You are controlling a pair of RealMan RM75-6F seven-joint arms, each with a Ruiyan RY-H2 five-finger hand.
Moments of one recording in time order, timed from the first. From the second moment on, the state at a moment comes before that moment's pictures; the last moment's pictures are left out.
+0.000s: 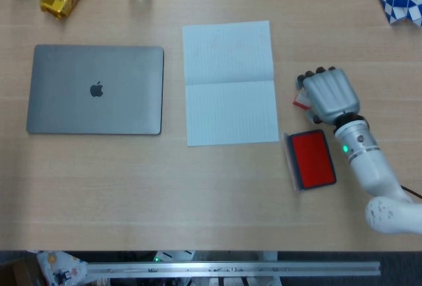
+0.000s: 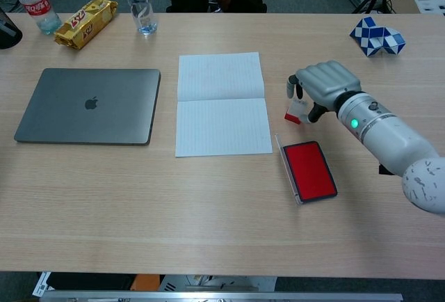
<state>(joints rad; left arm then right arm) -0.05 -1.15 -0.06 -1.61 1.43 1.50 0.06 0.68 -1.66 0.13 -1.47 -0.85 1.01 -0.80</state>
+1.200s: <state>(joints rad) -0.06 -1.16 -0.06 -1.61 1.42 1.49 0.07 0.70 -1.66 0.09 -1.47 -0.84 1.02 -0.77</state>
